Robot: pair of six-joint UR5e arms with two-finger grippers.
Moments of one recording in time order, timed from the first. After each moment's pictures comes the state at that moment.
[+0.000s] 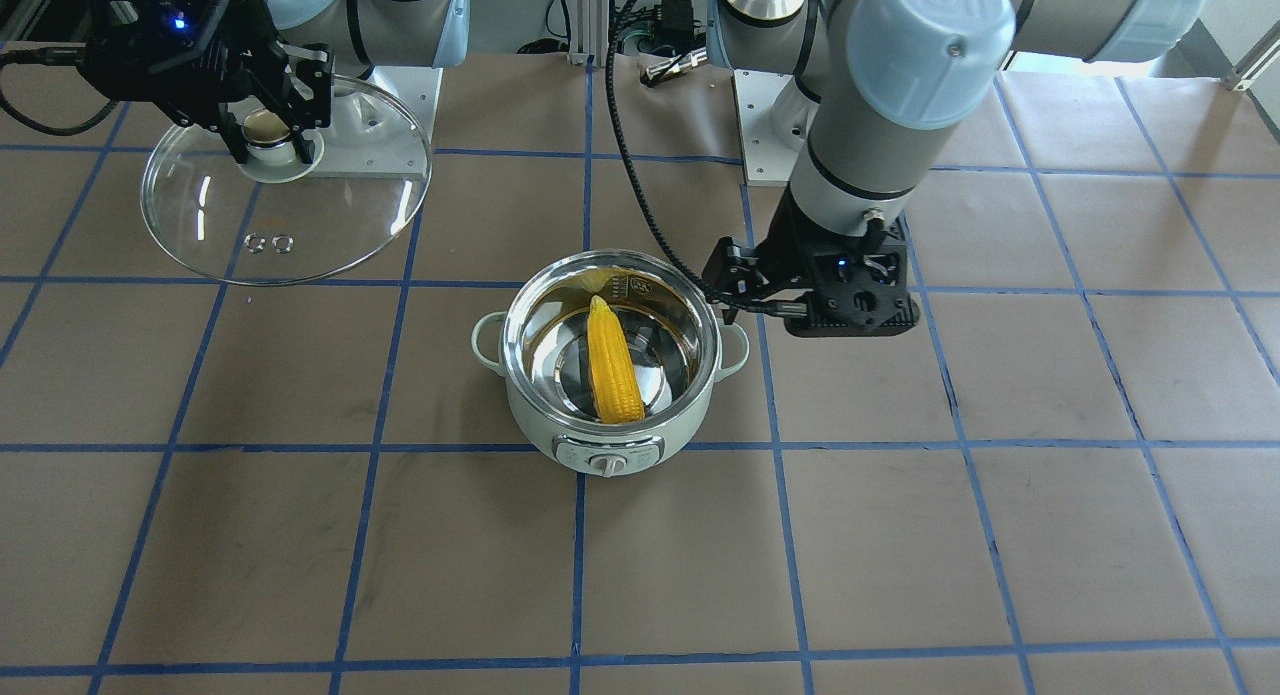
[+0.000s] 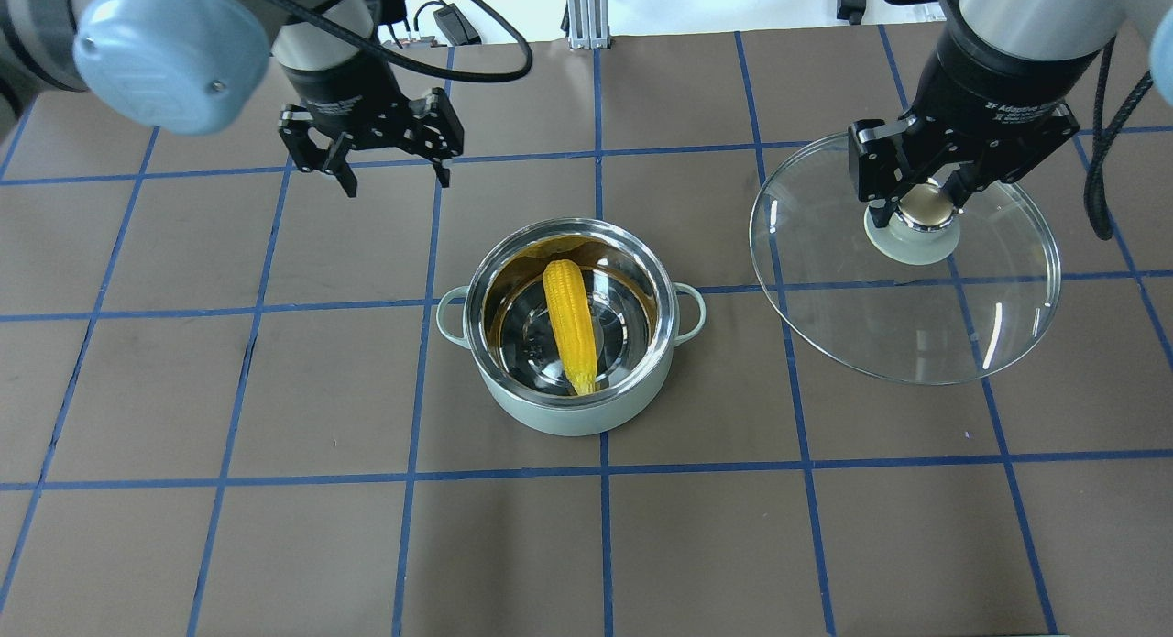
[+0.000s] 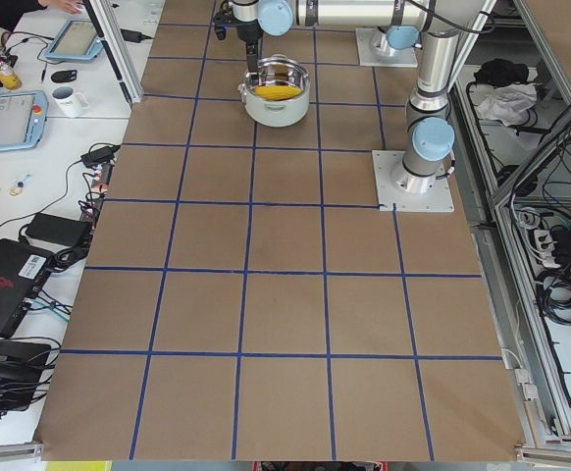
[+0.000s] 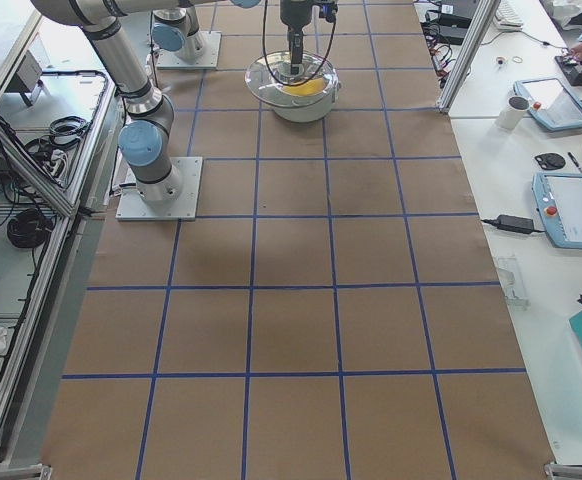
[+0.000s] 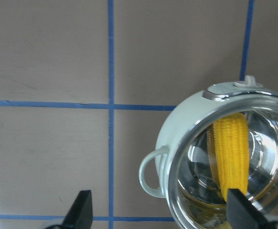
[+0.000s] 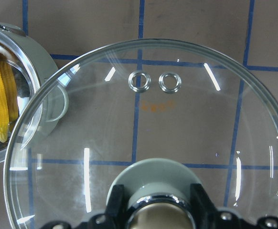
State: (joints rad) left arm -1.66 -1.76 -1.46 -1.54 1.54 -0.15; right arm 1.57 -1.67 1.55 -1.42 -1.62 -0.06
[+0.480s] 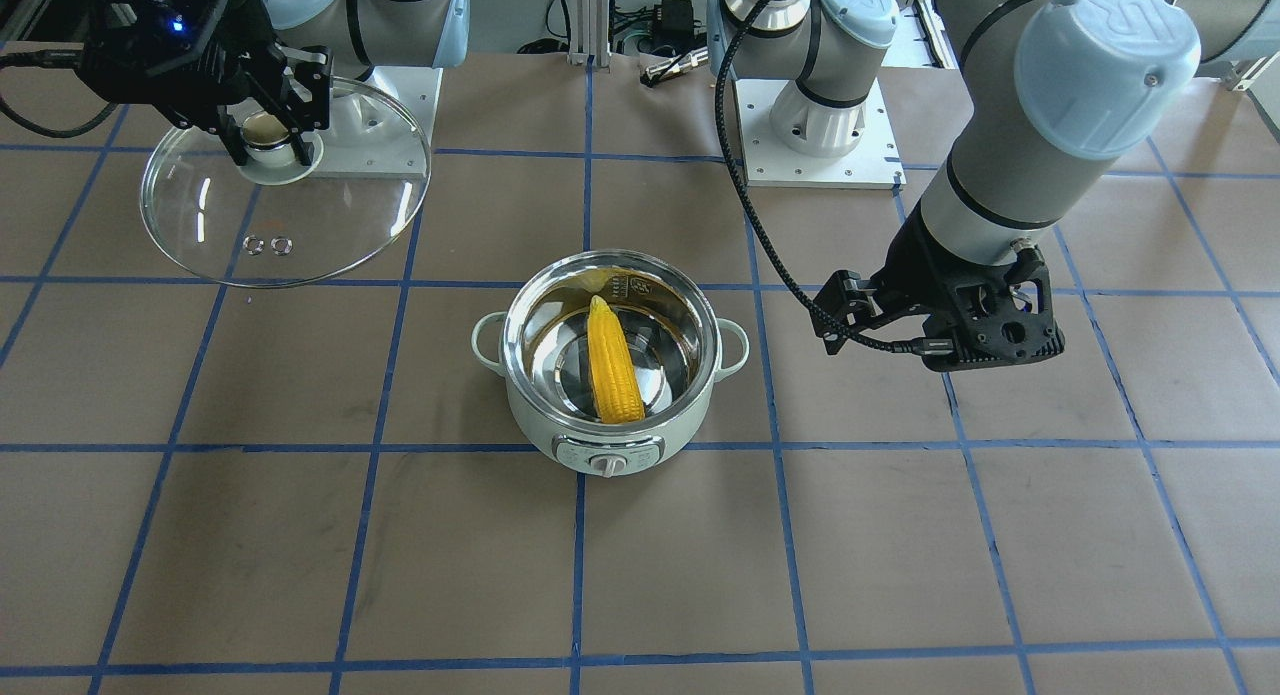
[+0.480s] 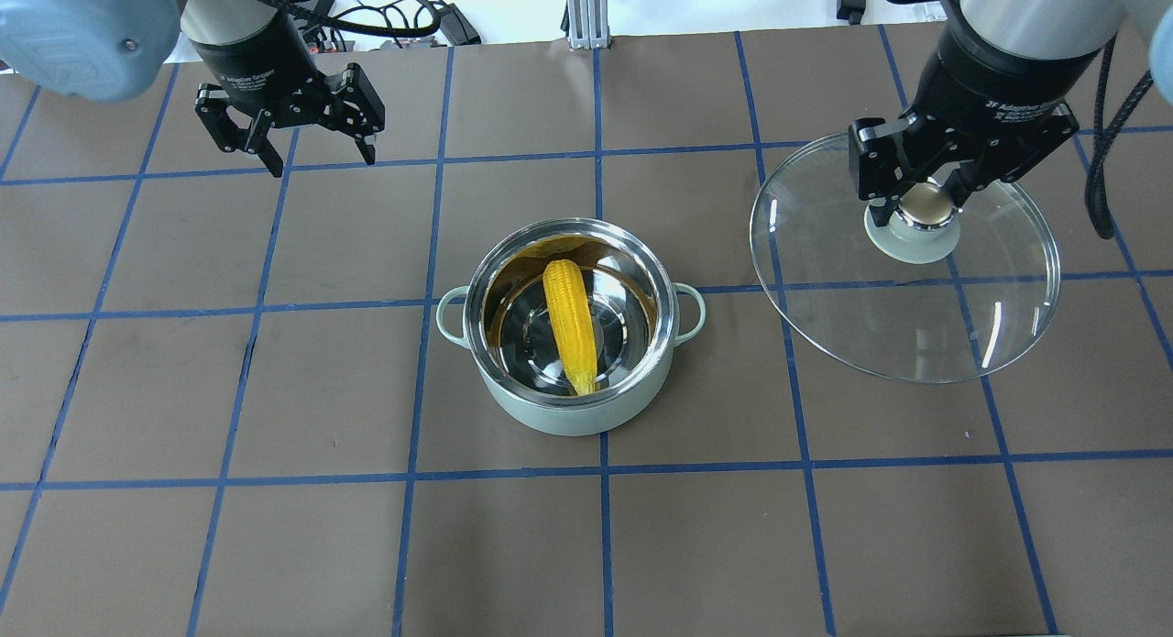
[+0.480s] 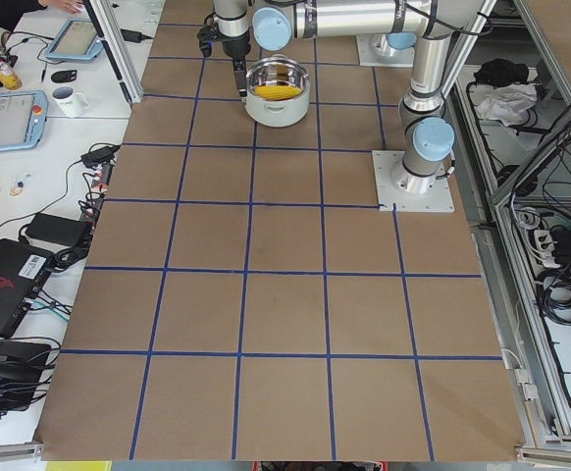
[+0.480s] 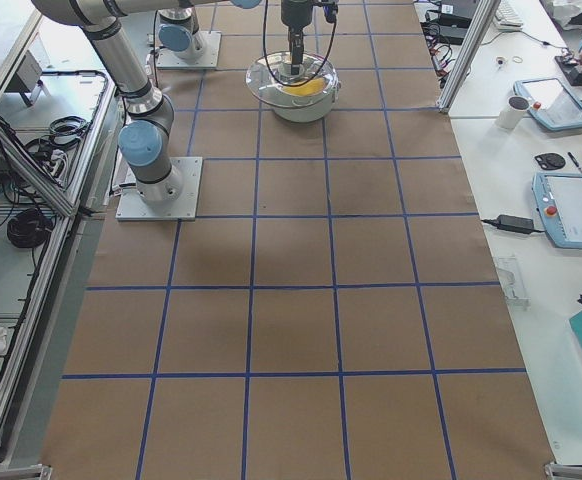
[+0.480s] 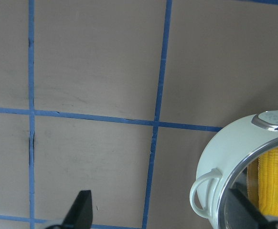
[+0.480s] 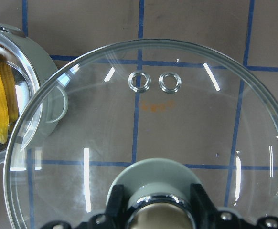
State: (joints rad) left arm -1.54 -1.77 -1.43 -1.55 1.58 -0.09; right arm 1.57 -1.67 1.55 -1.42 -1.61 -0.06
